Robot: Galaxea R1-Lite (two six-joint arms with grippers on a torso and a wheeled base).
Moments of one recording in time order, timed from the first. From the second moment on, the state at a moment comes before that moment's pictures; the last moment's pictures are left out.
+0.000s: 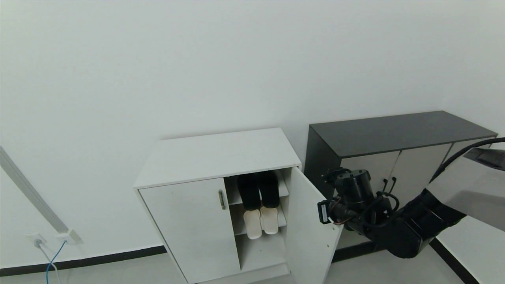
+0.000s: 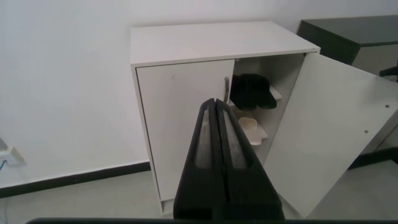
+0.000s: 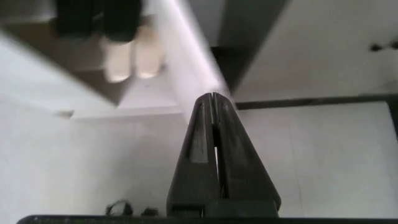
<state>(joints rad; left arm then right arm) 0.00 0.00 0.00 0.00 0.00 -0.02 0.57 2.11 -0.88 -0.70 -0.27 0.16</state>
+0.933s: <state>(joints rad) 0.00 0.00 0.00 0.00 0.01 -0.02 0.53 2.21 -0.90 -0.72 -0.27 0.17</state>
